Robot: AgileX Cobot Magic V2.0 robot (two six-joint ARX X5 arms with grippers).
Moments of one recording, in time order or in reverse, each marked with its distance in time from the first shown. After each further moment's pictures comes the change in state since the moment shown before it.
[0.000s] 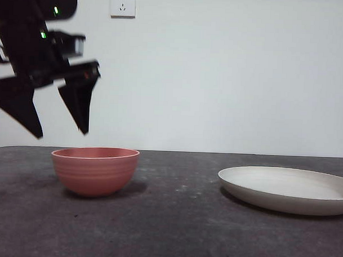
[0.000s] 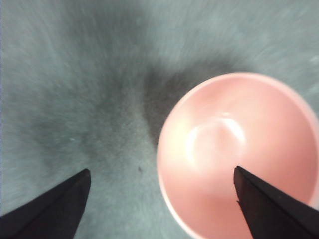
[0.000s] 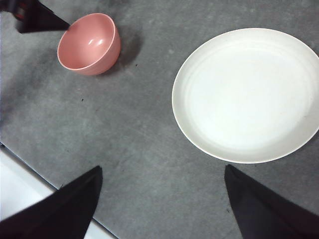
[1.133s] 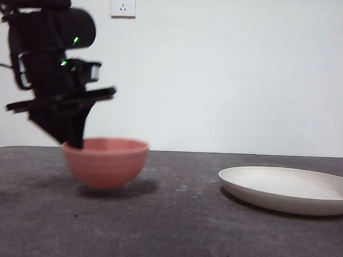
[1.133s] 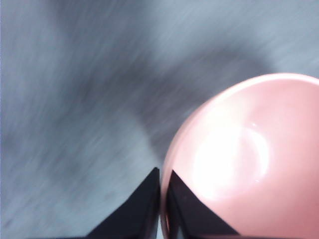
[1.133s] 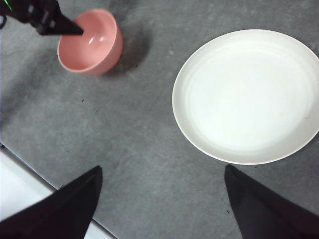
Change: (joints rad) left arm -0.057 0.094 0.053 0.034 0.009 -0.052; right arm 0.000 0.000 0.000 0.003 0.000 0.000
